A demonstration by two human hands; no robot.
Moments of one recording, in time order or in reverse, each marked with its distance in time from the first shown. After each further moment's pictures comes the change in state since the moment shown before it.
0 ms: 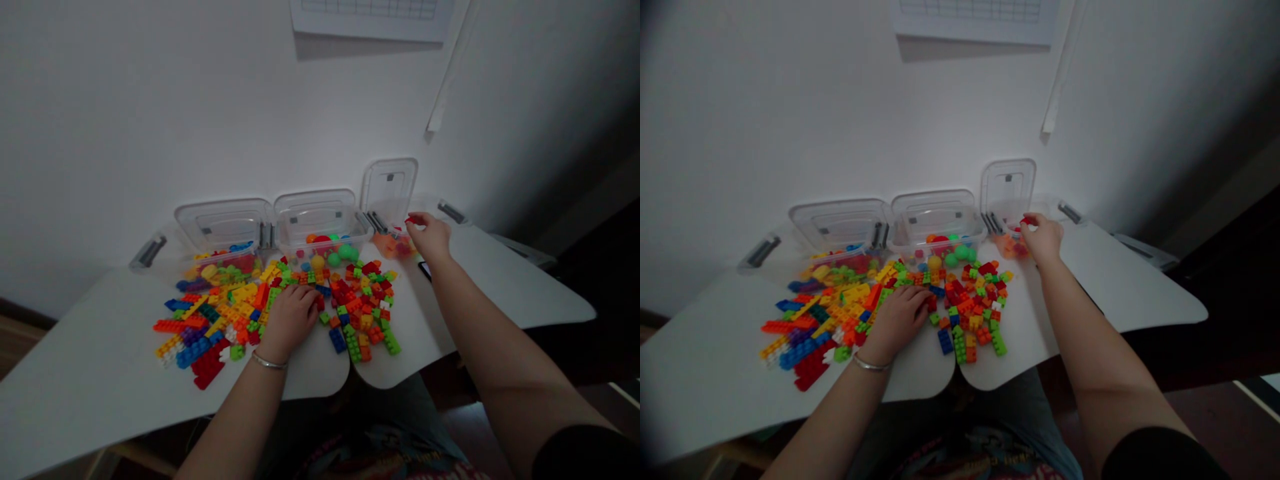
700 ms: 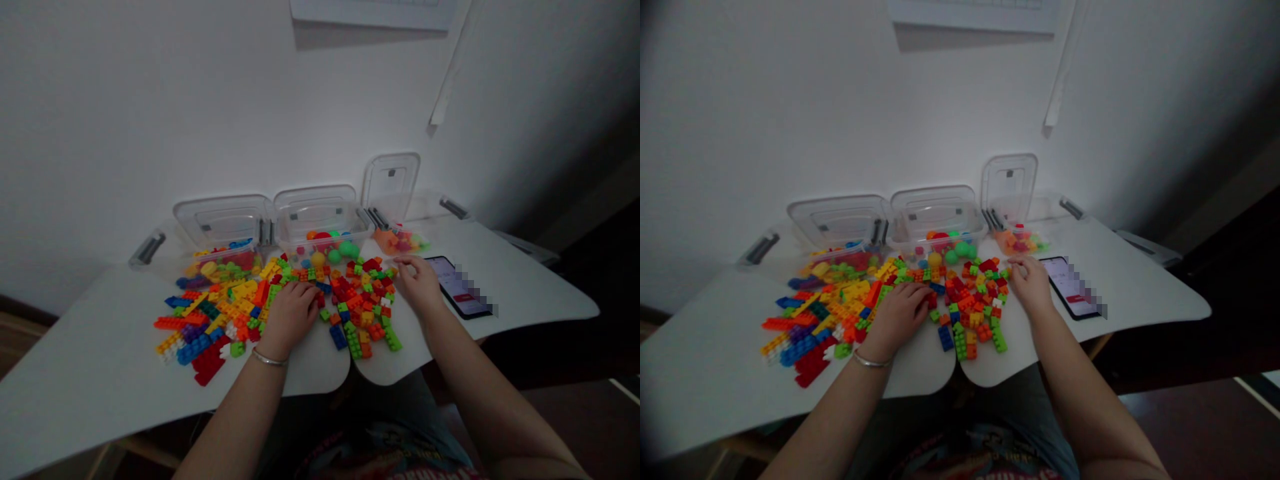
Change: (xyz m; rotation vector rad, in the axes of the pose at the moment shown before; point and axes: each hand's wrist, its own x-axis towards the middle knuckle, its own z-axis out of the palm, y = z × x) left_hand 0.001 0.002 -0.002 -0.004 -0.020 0.002; right_hand -0.107 0.003 -0.007 0.231 -0.140 -0.120
